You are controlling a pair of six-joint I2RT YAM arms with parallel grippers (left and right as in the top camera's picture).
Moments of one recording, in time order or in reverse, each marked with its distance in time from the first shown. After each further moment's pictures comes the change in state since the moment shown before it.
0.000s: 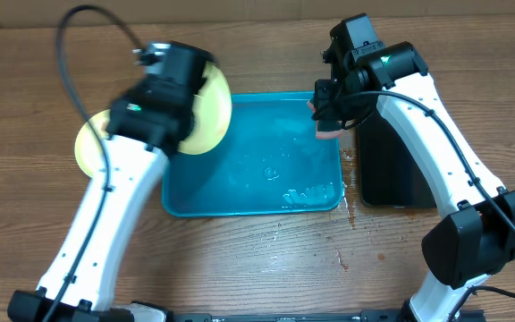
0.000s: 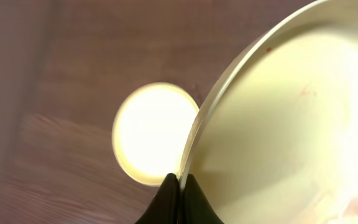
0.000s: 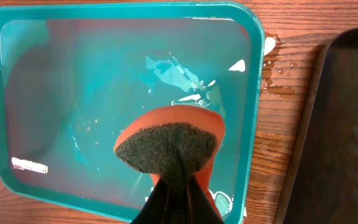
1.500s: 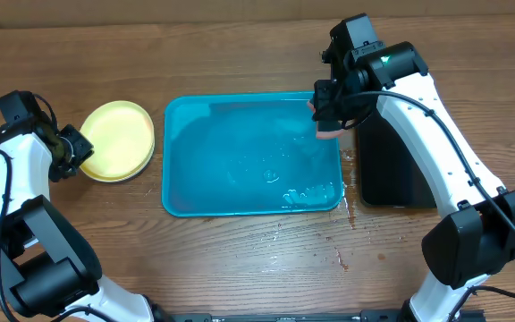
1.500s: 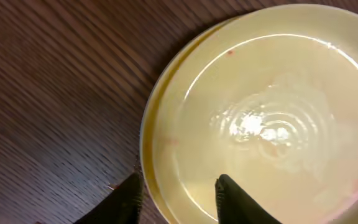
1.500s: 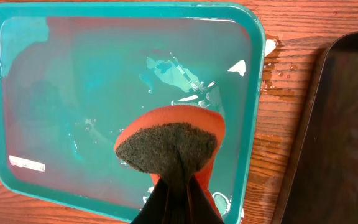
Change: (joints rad) left arm 0.744 0.285 -0.267 0.341 0.576 -0.048; right arm 0.000 0.000 0.000 0.001 -0.001 -0.016
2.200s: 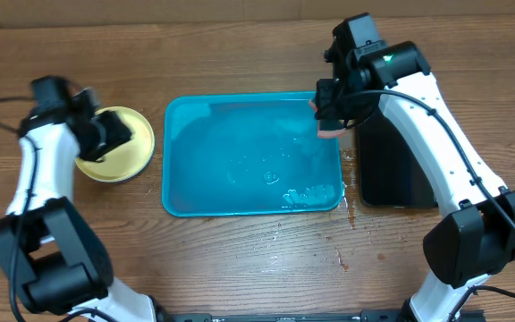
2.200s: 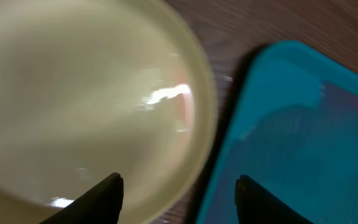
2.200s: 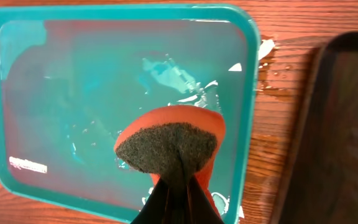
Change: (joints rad) left arm -0.187 -0.034 0.000 0.014 0.215 0.160; right arm -0.023 0.000 0.000 -0.003 -0.002 0.000
